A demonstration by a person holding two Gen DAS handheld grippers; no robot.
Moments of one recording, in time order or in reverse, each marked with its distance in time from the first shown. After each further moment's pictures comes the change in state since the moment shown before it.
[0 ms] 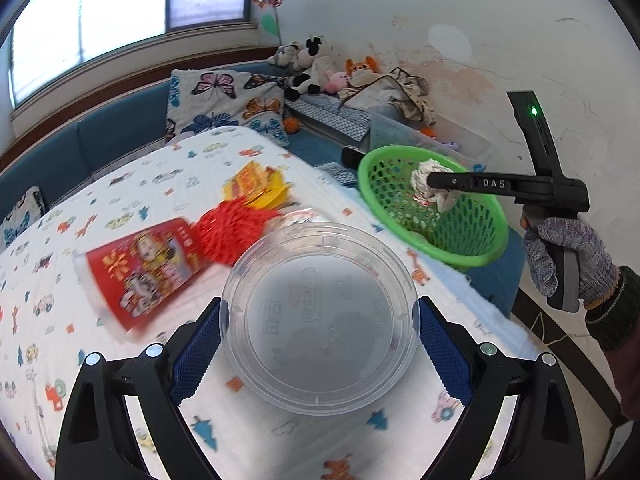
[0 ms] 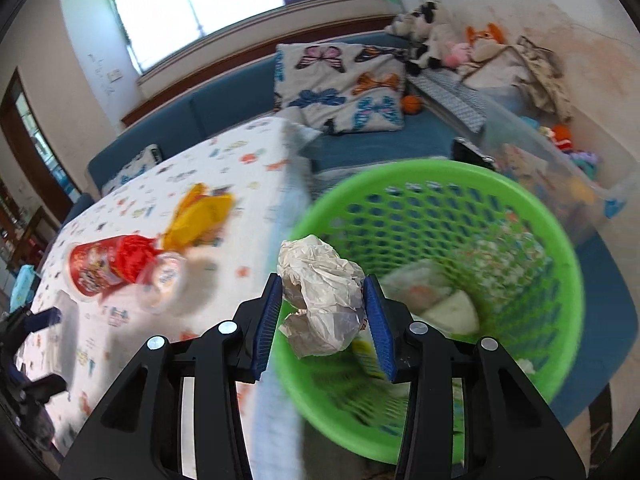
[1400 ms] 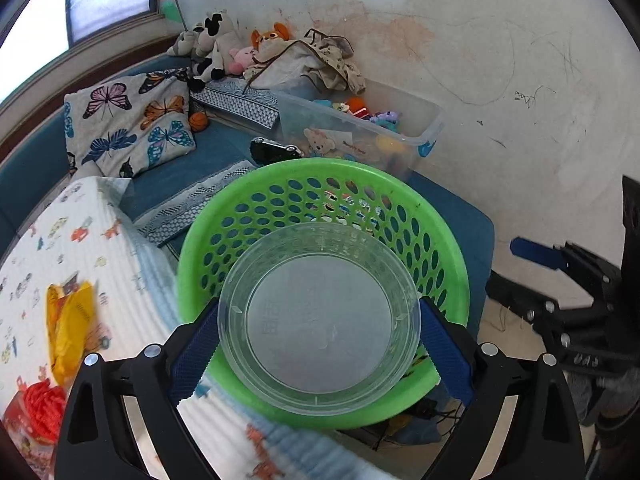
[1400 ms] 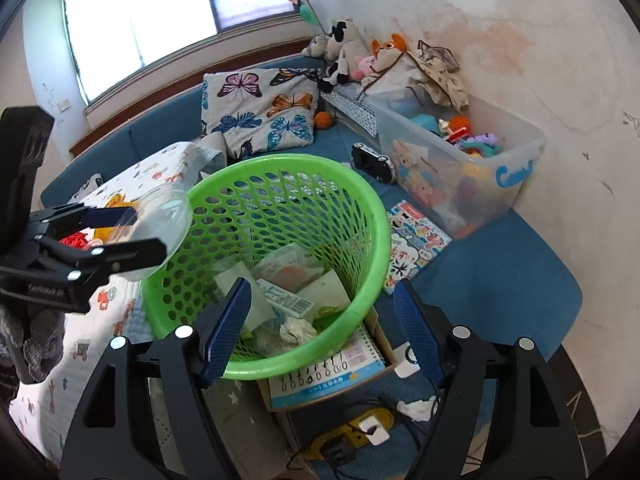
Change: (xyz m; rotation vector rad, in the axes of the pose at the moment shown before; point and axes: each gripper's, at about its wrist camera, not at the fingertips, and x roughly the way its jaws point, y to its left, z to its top) left arm 0.156 -0.148 0.120 0.161 0.129 -0.151; right arm -0.082 -0.106 -0.058 0.091 -0.089 -0.193
